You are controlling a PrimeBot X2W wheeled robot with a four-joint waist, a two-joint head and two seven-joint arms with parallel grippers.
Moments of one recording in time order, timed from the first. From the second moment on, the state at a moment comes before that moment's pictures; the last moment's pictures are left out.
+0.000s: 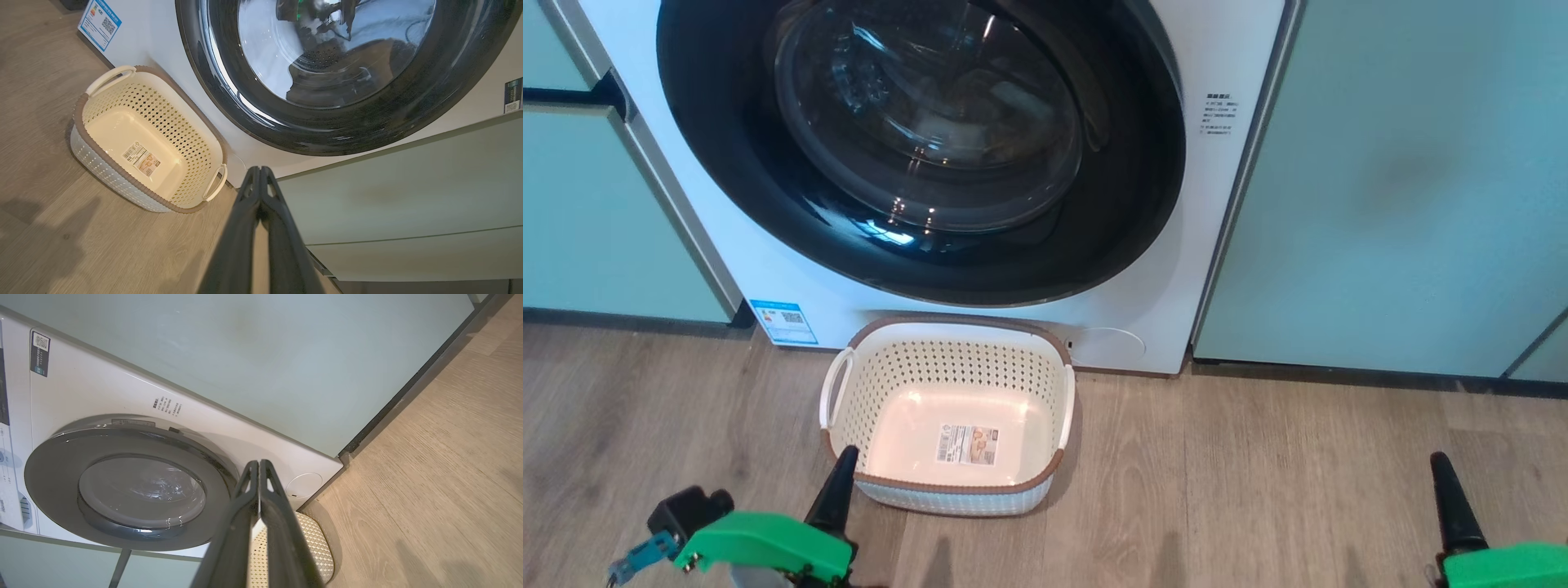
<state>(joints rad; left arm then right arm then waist) 0.07 0.08 -0.01 0.18 -1.08 -0.04 -0.02 0.06 -0.06 0.00 0.23 1.10 0.13 -0.05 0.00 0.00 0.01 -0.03</state>
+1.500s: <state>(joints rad) -0.04 0.07 0.04 0.26 -1.56 -0.11 0.07 -0.03 -0.06 -0.08 0.27 1.57 0.13 0.06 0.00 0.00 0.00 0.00</state>
